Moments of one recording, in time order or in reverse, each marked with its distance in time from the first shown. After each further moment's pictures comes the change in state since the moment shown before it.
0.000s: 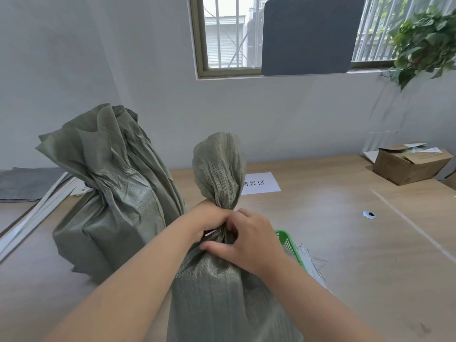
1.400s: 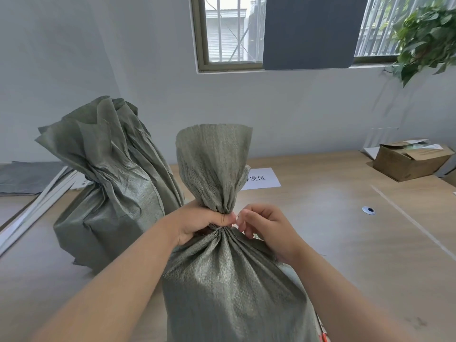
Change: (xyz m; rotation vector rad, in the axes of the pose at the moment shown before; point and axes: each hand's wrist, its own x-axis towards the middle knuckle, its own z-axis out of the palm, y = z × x) left_hand -0.017 -0.024 -0.020 -0.280 -0.263 0.173; right_hand -0.001 0.032 -0.022 1.061 -0.309 0.445
